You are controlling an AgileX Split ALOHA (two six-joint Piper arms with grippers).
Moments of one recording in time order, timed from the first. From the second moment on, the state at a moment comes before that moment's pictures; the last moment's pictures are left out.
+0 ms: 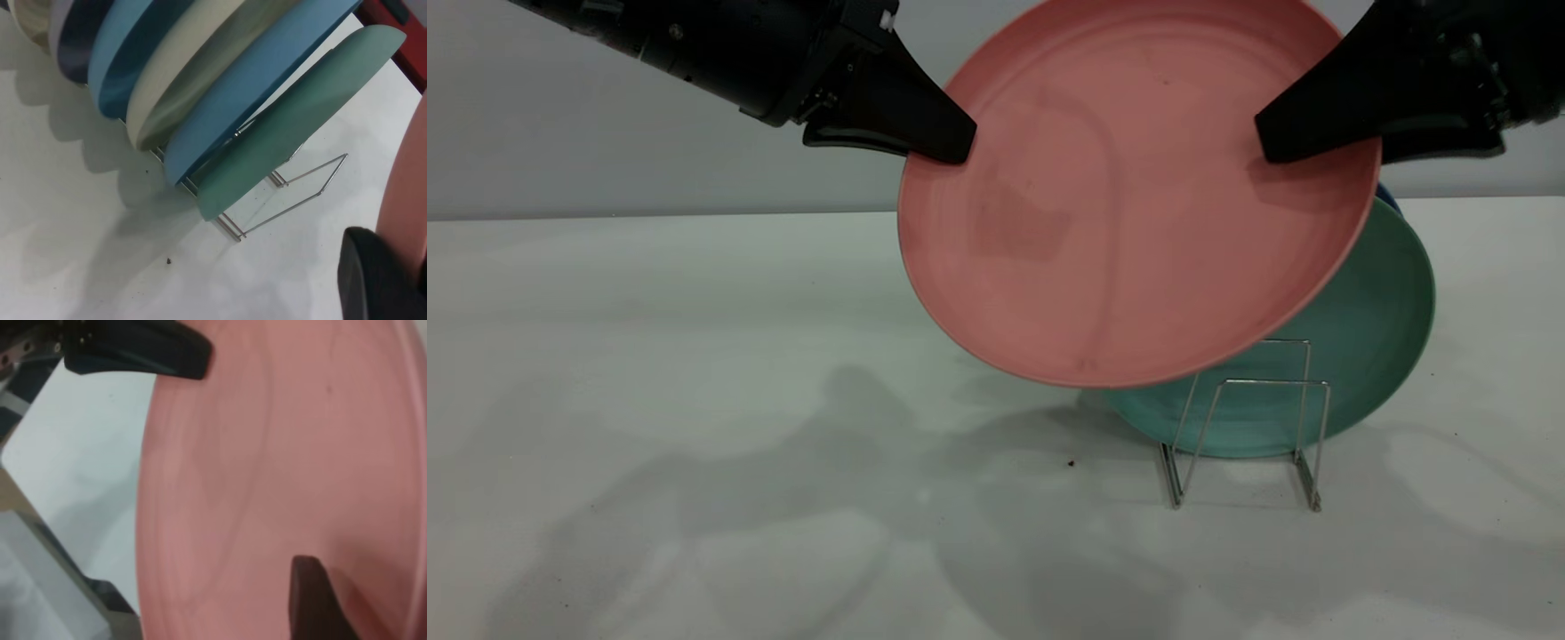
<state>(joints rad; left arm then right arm) -0.27 1.88 -1.15 -1.29 0.65 1.26 0.07 1.61 -0.85 1.32 0.83 -1.35</state>
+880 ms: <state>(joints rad) -0.30 1.89 -1.15 -1.30 0.66 1.26 0.06 1.62 -0.85 1.31 0.79 -1.39</state>
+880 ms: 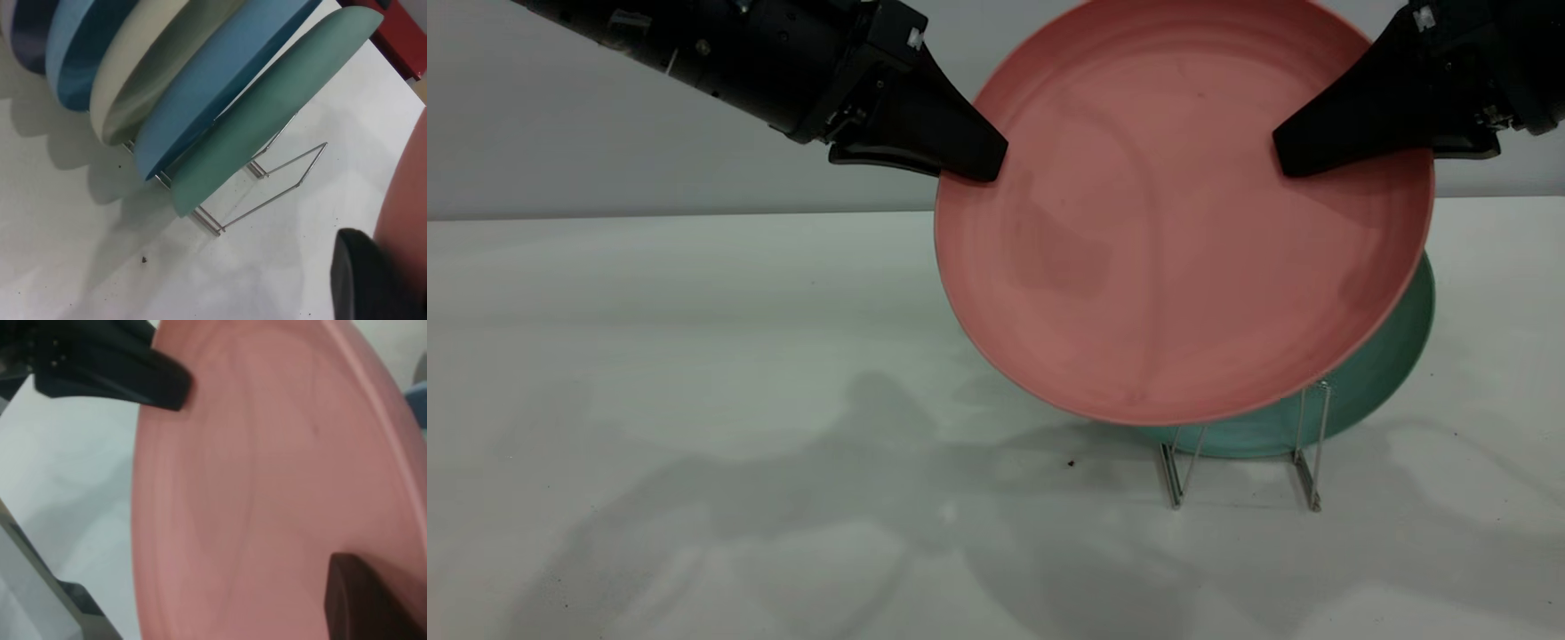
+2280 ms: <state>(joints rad) -0.17 1.84 -1.15 -1.25 0.69 1.19 0.06 1.52 -0.92 0.88 0.54 -1.50</state>
